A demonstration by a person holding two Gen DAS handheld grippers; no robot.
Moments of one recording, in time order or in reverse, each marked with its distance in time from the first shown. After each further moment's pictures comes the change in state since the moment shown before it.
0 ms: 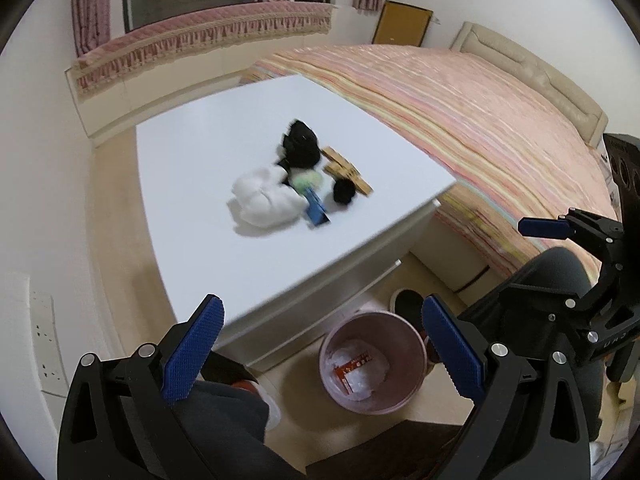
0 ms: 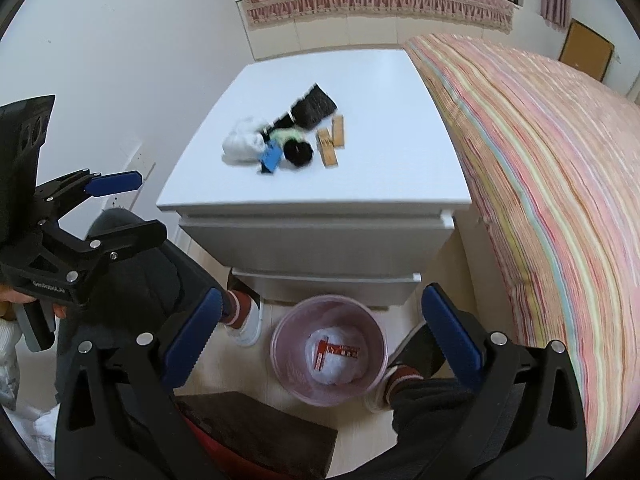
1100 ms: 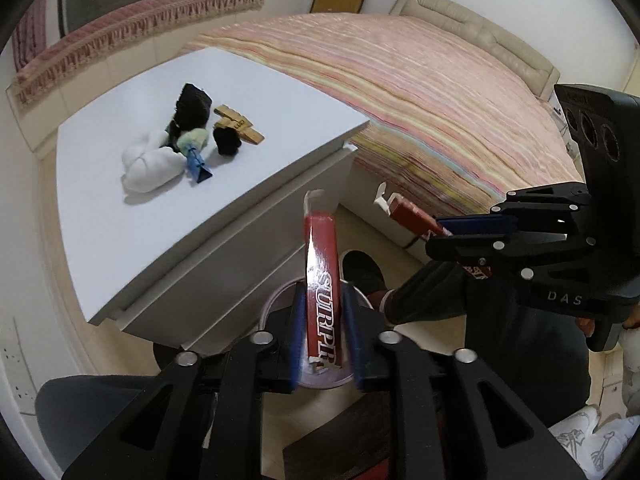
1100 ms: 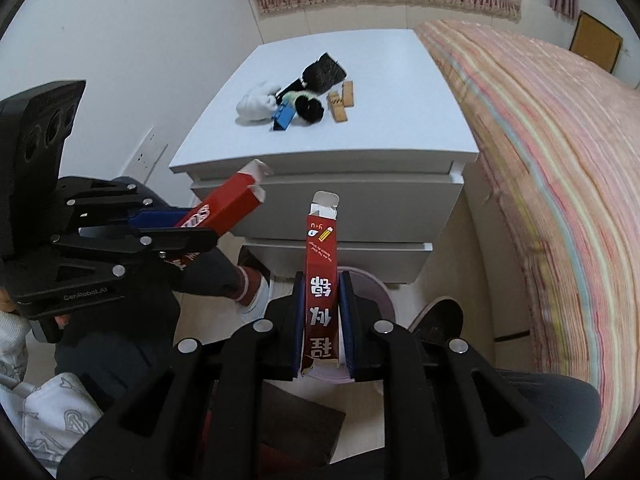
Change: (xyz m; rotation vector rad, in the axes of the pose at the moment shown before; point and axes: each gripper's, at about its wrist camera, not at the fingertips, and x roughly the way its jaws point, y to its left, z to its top) left arm 0.026 -0.063 -0.029 0.138 0.108 -0.169; right arm 0.001 -0.006 -0.049 0.013 0.043 0.030
